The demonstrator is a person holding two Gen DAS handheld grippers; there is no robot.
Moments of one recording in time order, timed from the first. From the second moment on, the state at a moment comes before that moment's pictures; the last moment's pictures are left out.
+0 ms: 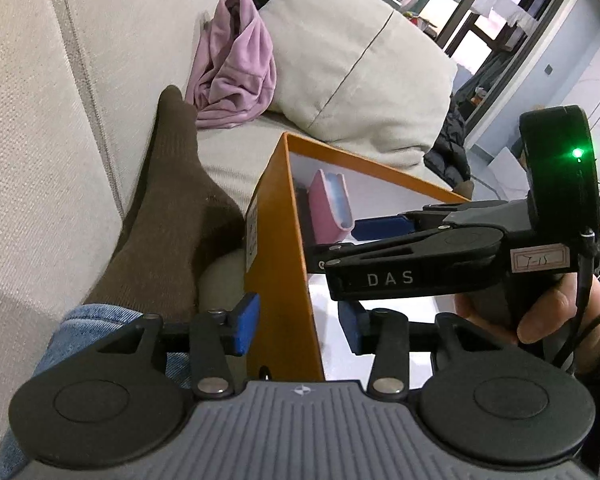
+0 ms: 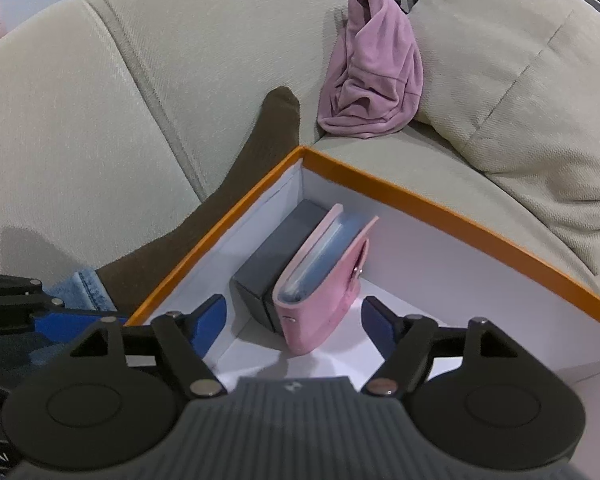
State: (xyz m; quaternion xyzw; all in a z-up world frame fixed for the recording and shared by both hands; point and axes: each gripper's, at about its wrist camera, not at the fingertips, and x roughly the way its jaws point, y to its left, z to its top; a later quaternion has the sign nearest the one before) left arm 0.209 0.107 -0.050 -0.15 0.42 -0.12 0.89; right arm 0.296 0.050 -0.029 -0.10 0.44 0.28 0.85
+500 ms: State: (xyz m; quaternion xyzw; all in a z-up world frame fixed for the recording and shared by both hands) left arm 0.203 0.106 -0.041 -0.15 0.38 -0.15 0.90; right arm 0.273 0.024 -0.009 -0.06 0.43 0.28 0.86
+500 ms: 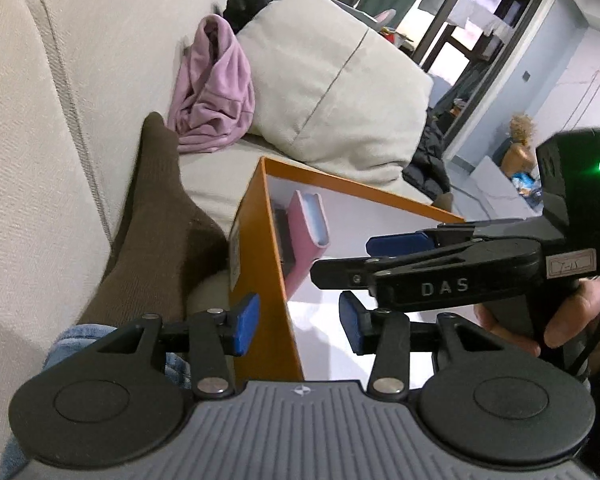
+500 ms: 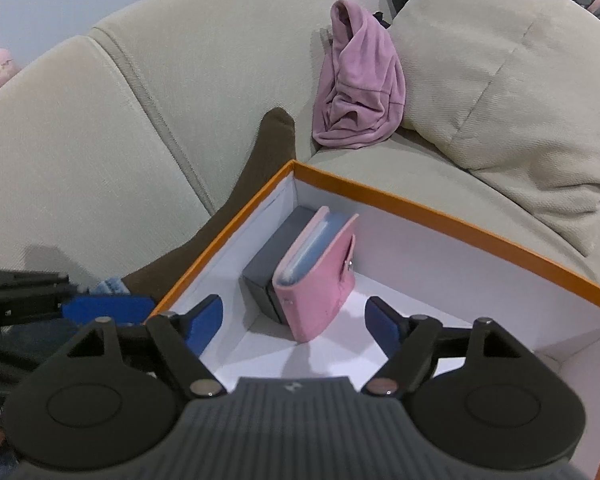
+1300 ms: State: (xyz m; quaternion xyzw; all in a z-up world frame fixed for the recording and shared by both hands) left arm 0.098 0.011 0.009 0.00 0.44 -0.23 0.87; right arm 0.110 -0.106 0.010 0.03 0.40 0.26 0.88
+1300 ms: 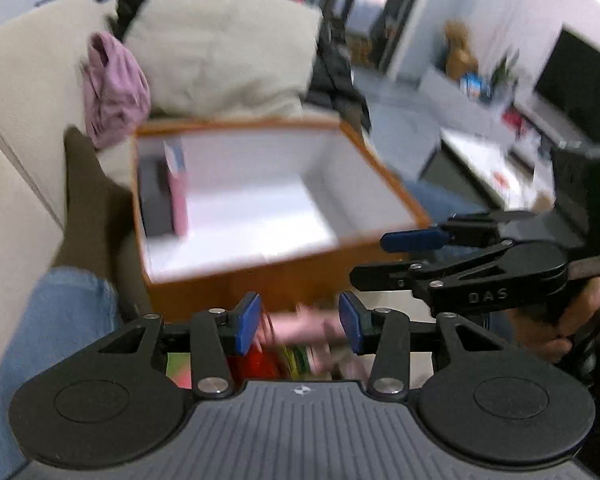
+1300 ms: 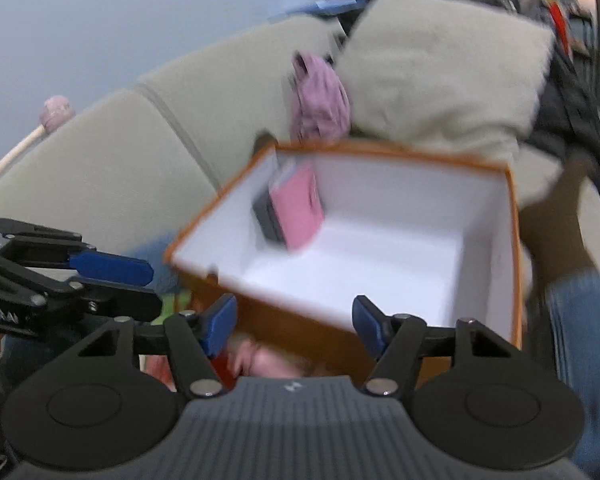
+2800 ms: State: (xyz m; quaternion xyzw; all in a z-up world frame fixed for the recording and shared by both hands) left arm 0.066 -0.031 -0.074 0.03 0.54 -0.15 0.83; right arm 0.061 -0.103 -0.041 -0.05 0.46 0.21 0.86
